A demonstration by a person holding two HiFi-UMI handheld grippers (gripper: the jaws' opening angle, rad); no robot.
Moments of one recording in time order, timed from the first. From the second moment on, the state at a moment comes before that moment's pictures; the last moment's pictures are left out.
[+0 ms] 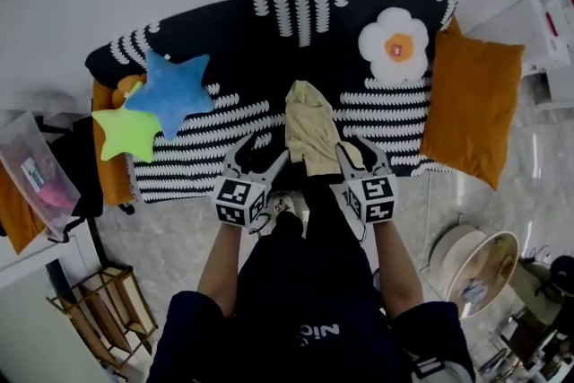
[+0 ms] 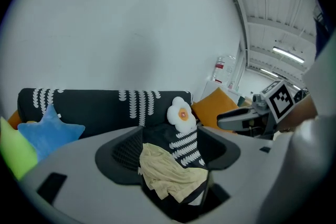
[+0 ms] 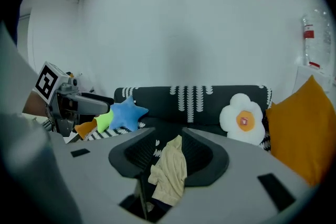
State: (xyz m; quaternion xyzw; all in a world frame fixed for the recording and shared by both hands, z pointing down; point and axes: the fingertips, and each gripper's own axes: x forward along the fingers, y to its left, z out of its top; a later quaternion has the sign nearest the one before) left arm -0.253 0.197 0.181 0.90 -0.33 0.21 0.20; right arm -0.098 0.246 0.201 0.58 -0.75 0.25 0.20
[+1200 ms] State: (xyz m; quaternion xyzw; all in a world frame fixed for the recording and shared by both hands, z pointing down) left arm -0.180 0.008 0.463 0.87 -0.21 0.39 0.24; right arm -0.086 0.122 0.543 0.50 -0.65 0.49 0.28
